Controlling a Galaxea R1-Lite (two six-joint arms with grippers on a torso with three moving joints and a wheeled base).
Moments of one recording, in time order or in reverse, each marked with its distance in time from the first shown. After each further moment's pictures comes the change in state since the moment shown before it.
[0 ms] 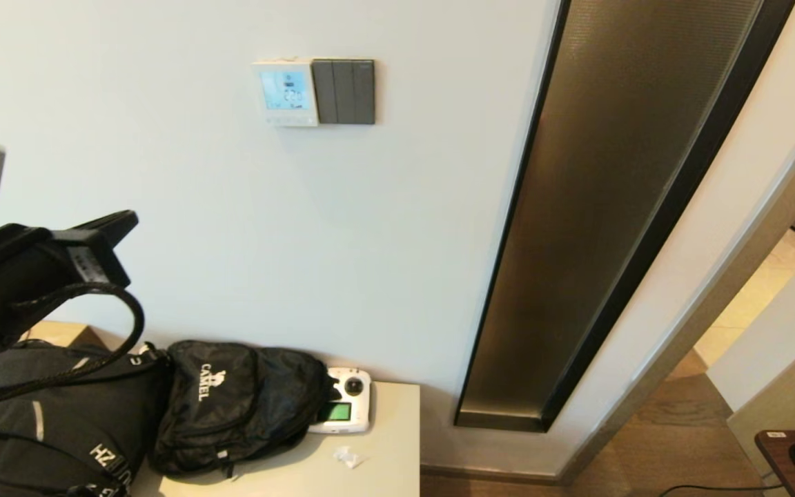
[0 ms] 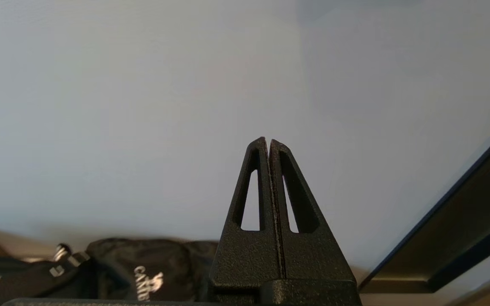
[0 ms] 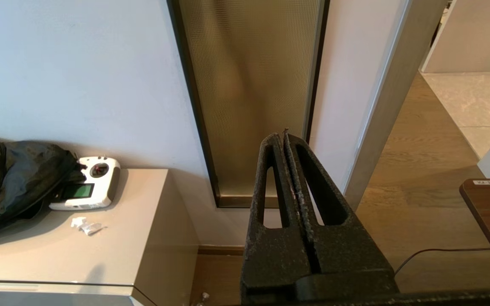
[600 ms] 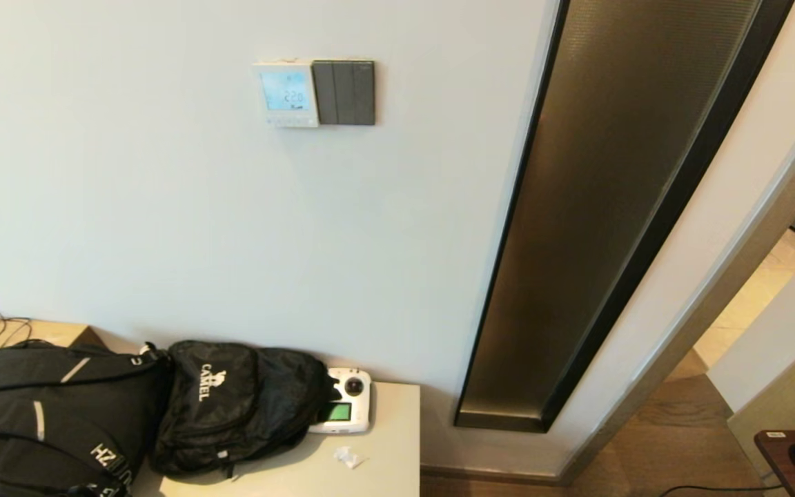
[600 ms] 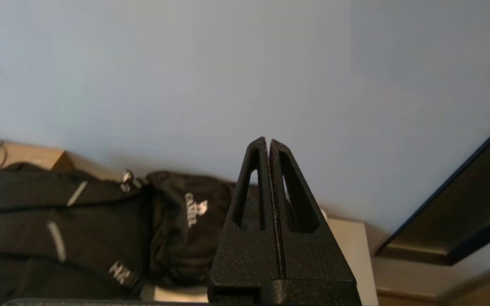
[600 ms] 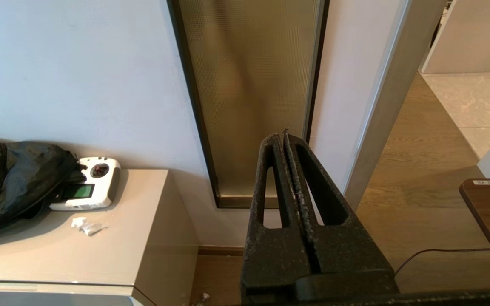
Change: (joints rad) left arm 0.065 -0.552 0.086 0.556 0.076 -0.004; right arm 0.000 0.000 0.000 0.000 0.000 0.000
